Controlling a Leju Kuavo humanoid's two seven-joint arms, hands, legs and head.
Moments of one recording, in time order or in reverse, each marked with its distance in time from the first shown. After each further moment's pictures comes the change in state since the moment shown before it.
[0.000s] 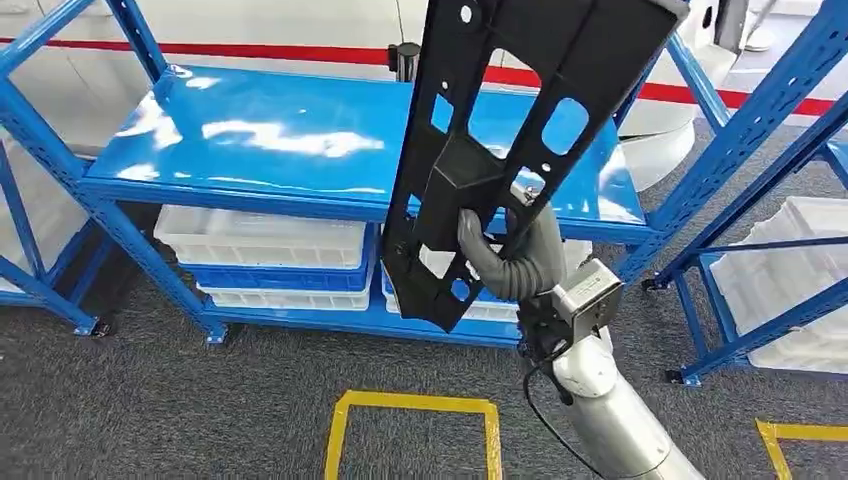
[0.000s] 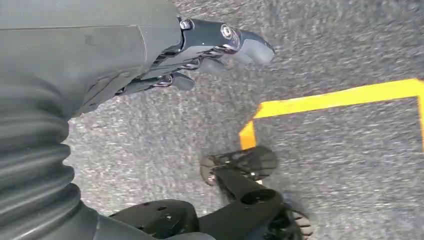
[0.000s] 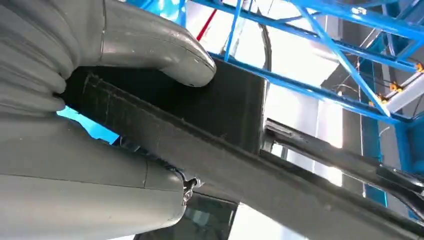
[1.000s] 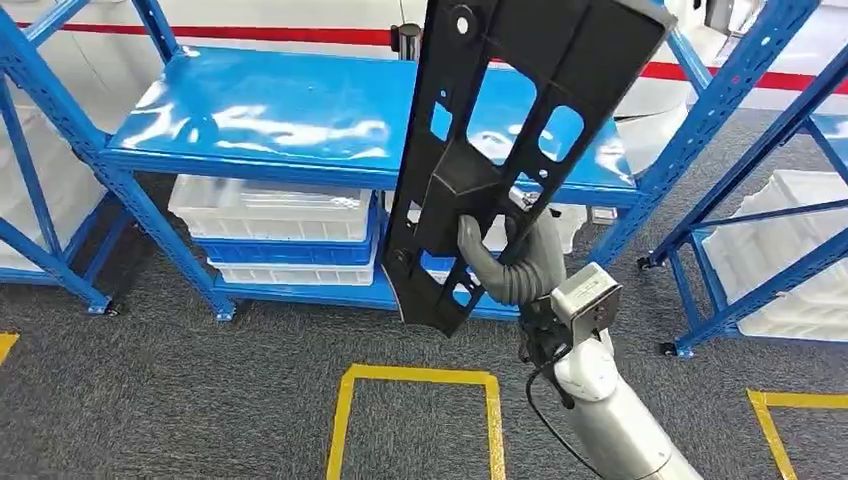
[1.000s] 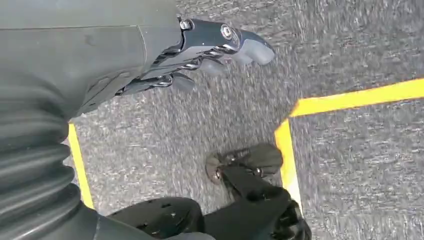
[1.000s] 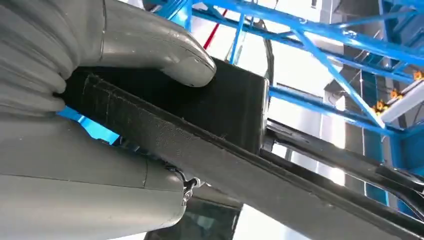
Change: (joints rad) left arm 0.007 -0.002 0.002 0.000 -0.015 0.007 -0.005; right arm 0.013 -0.005 -0.003 -0.003 -0.002 0.012 0.002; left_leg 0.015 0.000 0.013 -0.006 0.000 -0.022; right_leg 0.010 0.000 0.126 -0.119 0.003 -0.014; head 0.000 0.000
